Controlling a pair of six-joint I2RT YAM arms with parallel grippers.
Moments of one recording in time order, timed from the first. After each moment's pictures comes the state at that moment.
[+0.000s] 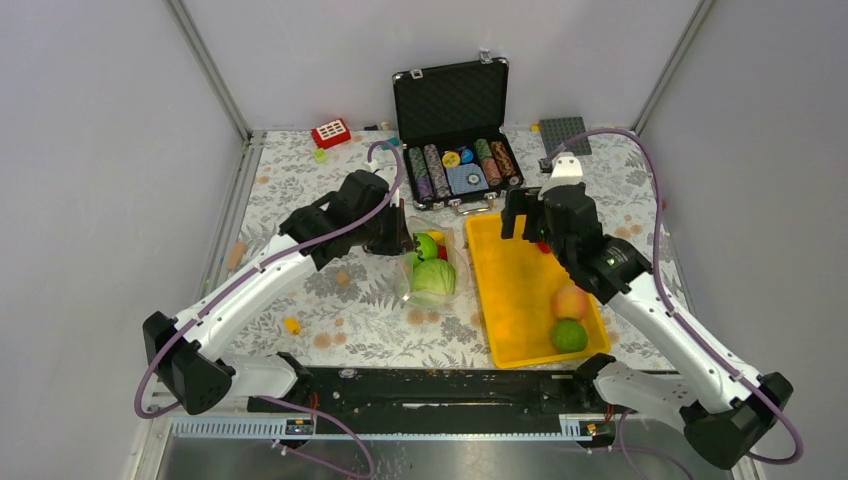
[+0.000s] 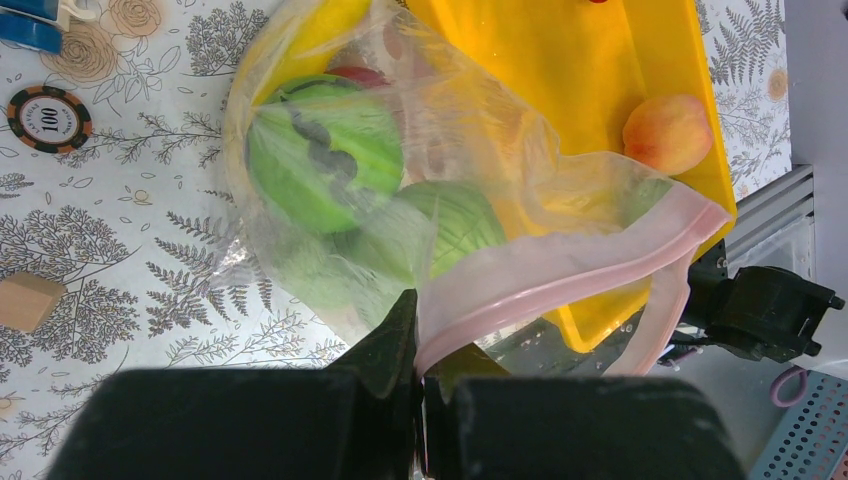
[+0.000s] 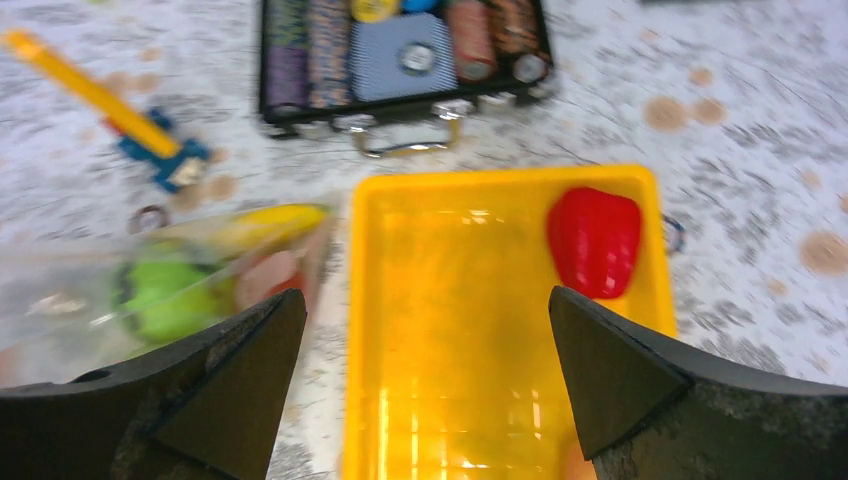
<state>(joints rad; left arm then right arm) -0.70 1.28 1.26 -0.74 0.09 -0.55 0.65 1.00 1.05 -0.49 0.36 0.30</state>
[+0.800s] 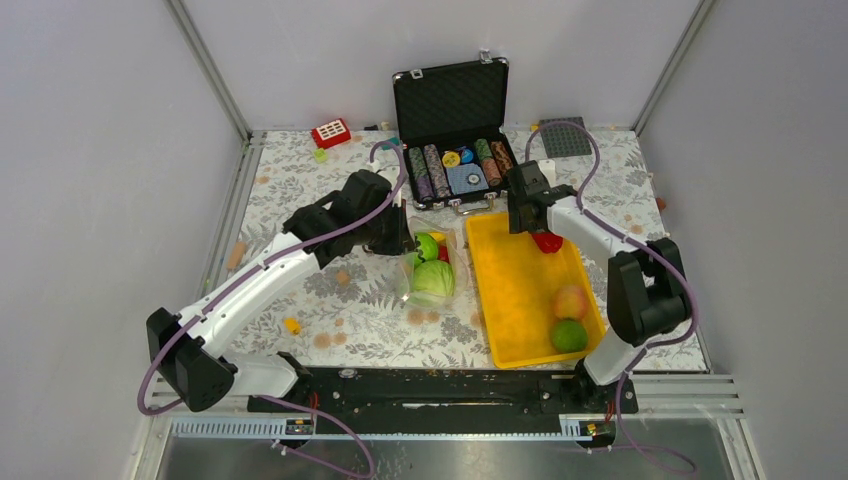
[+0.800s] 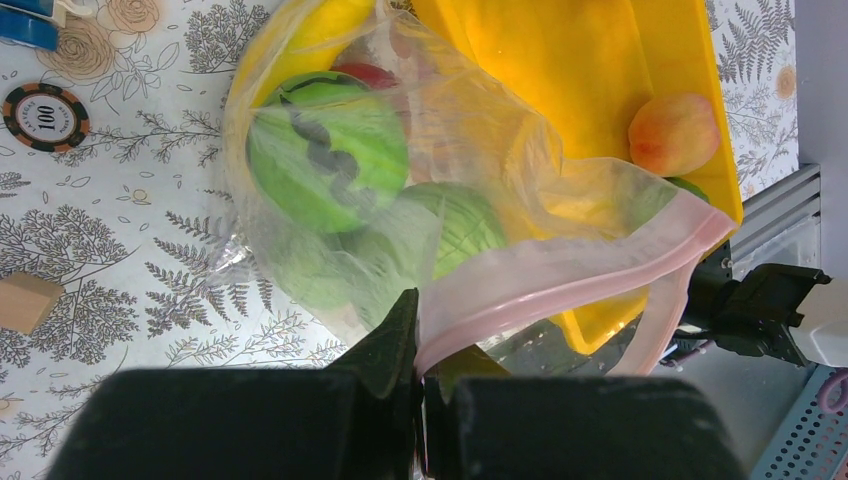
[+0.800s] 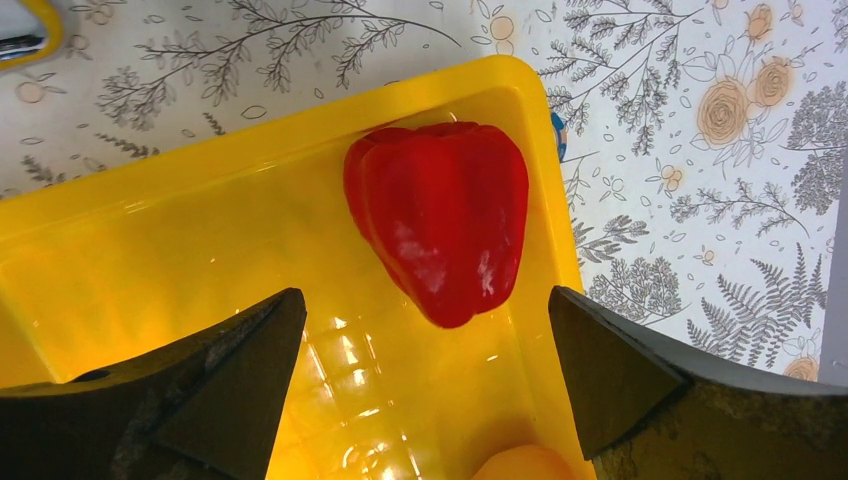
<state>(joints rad) -0.70 1.30 1.26 -0.74 0.09 -0.55 0.38 1.65 1.18 -0.60 0.52 0.31</state>
